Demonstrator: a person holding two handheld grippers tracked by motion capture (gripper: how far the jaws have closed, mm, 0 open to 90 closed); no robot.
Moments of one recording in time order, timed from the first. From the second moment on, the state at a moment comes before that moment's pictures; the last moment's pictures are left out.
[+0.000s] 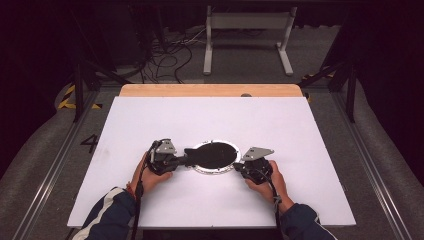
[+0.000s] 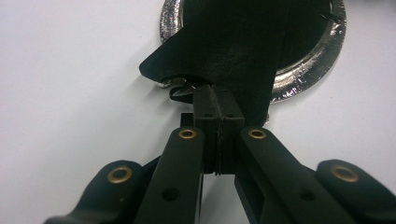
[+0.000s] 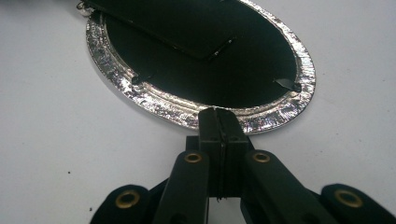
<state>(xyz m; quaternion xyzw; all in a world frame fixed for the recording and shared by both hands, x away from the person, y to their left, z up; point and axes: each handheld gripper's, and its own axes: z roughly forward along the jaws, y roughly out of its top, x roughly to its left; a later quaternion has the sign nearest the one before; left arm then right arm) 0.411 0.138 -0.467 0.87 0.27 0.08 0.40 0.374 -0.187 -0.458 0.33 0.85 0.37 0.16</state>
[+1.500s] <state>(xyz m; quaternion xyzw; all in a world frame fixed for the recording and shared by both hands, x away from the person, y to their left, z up) 0.435 0.131 -0.462 0.86 0.30 0.13 0.40 0.379 -0.194 -0.459 0.35 0.85 0.36 0.18</state>
